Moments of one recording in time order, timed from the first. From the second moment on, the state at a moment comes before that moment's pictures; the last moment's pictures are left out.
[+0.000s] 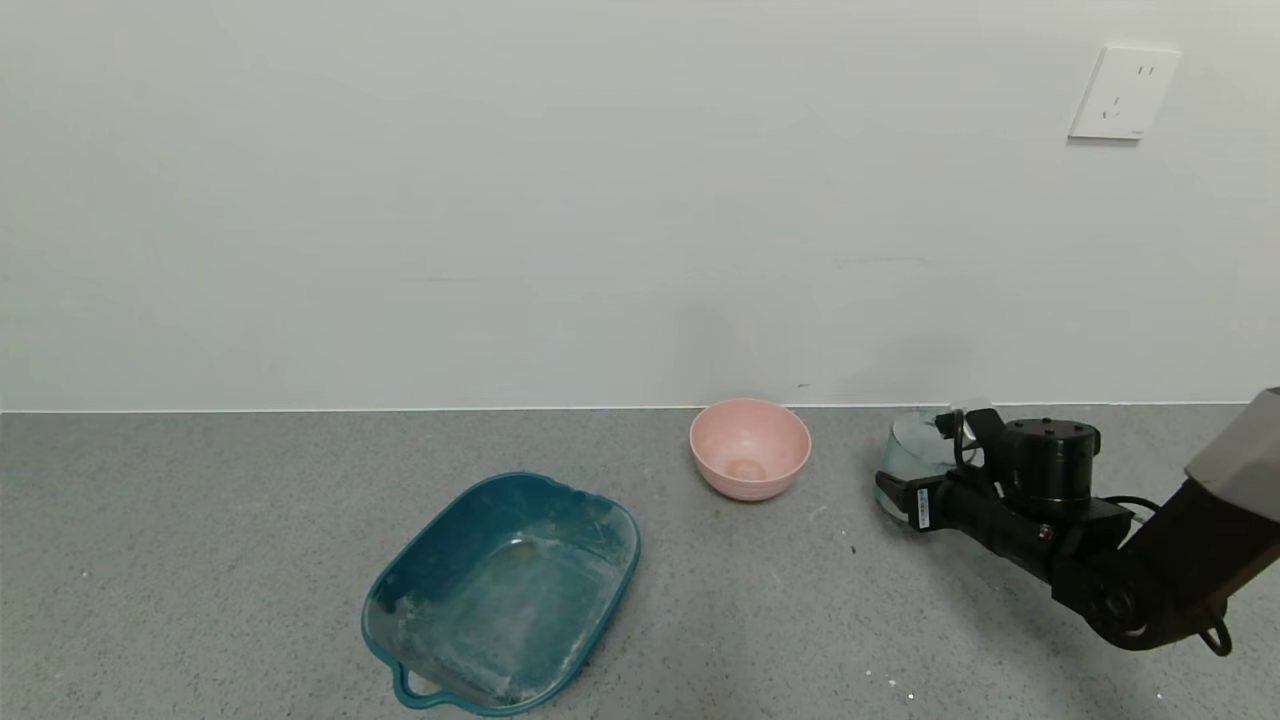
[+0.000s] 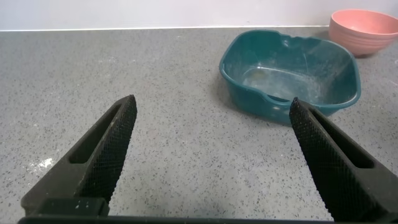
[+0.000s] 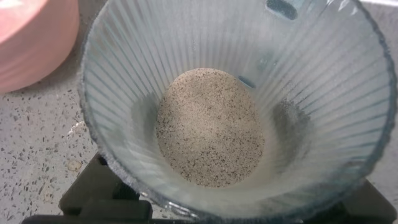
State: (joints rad) left arm 0.00 0.00 0.00 0.00 0.00 0.00; right arm 0.18 2.16 -0.73 -1.05 -0.03 -0.02
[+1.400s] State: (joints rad) left arm 0.00 0.00 0.00 0.00 0.00 0.00; right arm 0.30 2.05 -1.28 -0.36 -0.25 -0.60
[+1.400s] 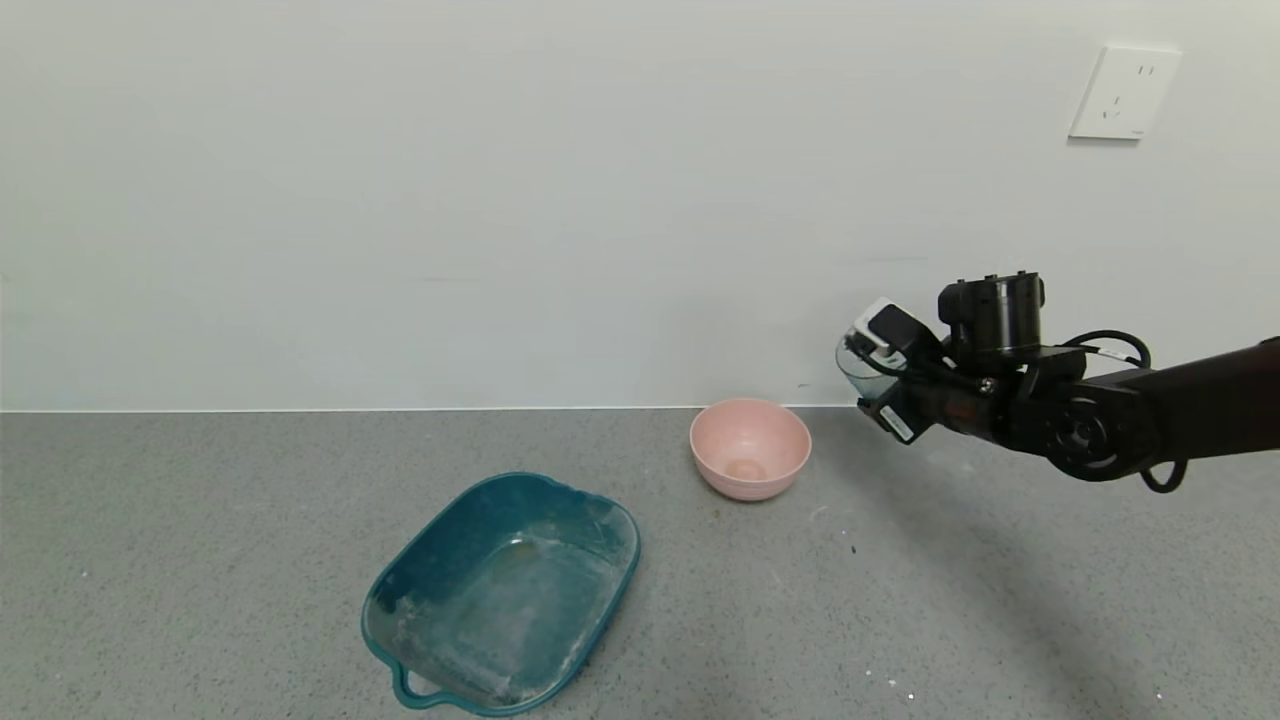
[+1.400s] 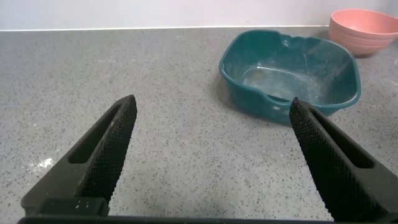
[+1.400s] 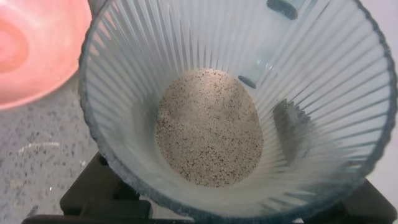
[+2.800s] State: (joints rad) left arm 0.00 0.00 0.00 0.00 0.00 0.00; right arm 0.47 2.30 -1.72 0.02 -0.64 -0.95
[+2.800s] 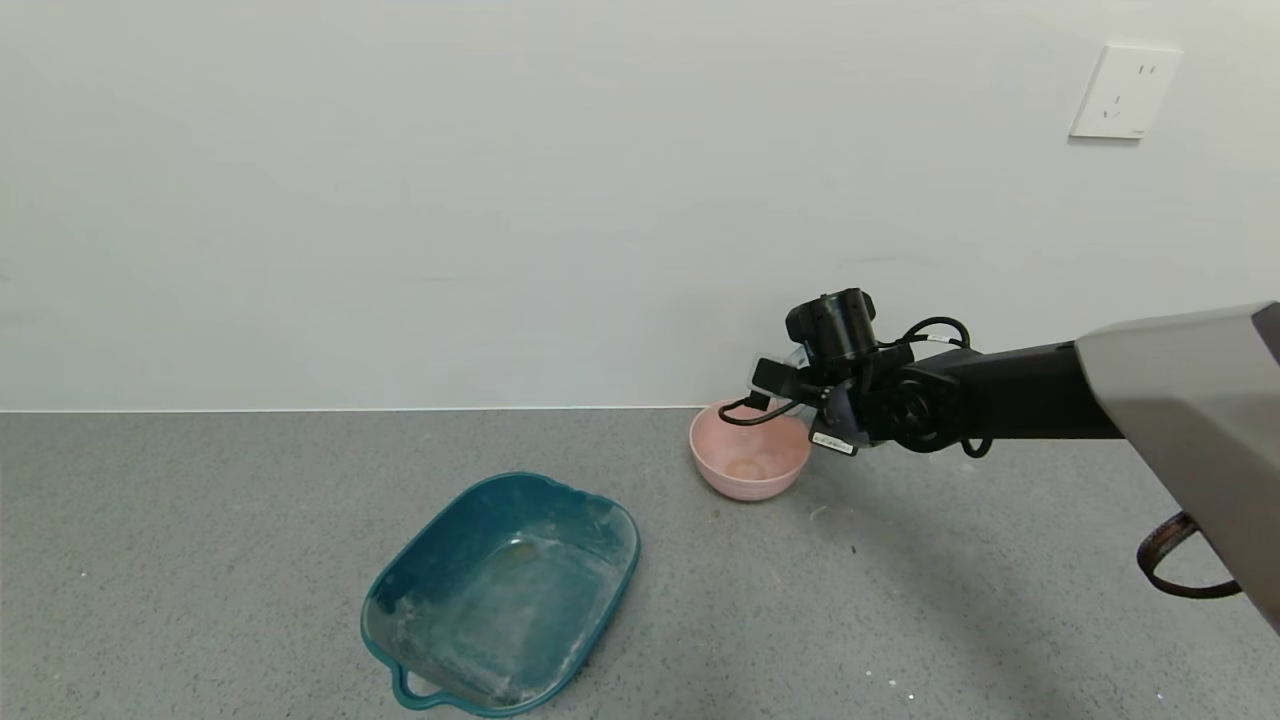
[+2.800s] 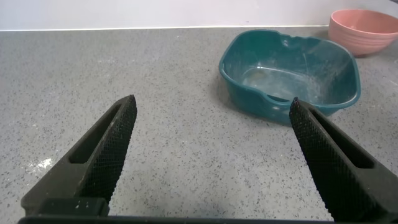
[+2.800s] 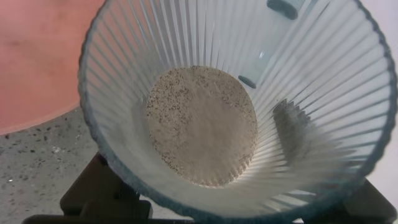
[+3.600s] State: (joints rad) left arm 0.00 0.00 0.00 0.00 0.00 0.00; right arm 0.49 2.35 -1.82 0.01 -0.68 -1.31
